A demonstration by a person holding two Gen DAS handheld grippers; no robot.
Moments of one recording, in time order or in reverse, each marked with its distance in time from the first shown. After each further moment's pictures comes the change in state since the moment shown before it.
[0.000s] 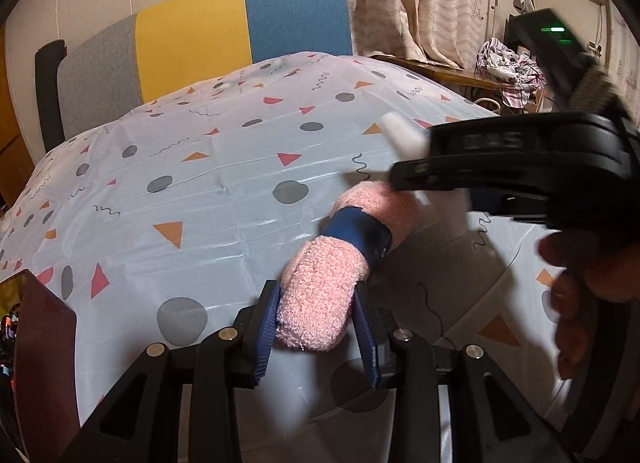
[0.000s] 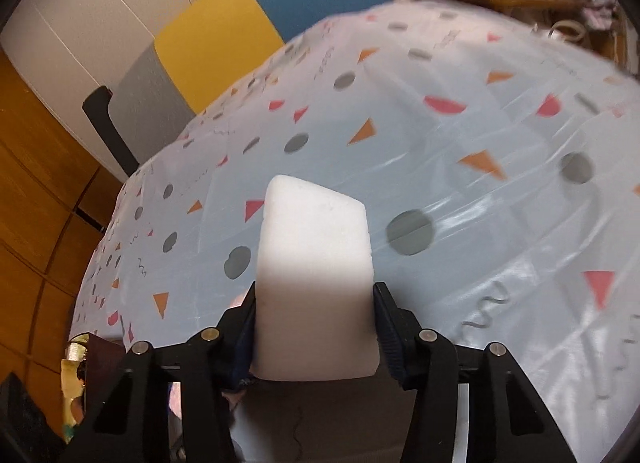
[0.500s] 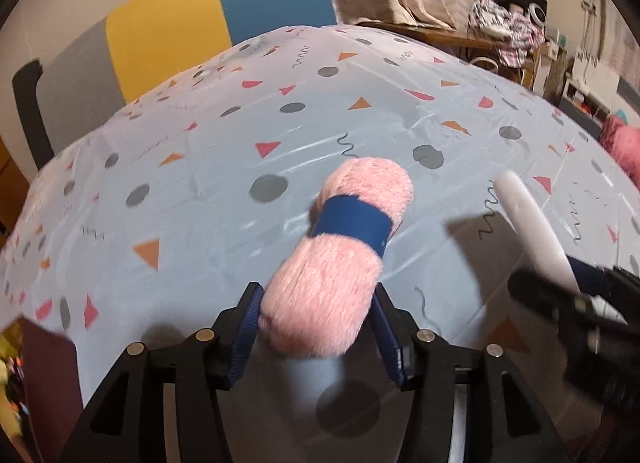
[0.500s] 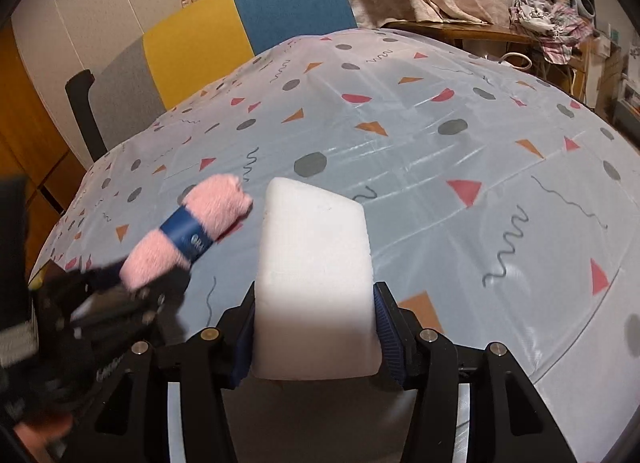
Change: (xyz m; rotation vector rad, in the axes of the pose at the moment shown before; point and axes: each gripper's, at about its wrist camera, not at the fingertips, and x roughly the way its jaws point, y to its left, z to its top) left arm 0.026 -0.022 0.023 0.119 0.118 0.040; right arm -0.060 -0.026 -0.075 -0.072 -0.074 -0.181
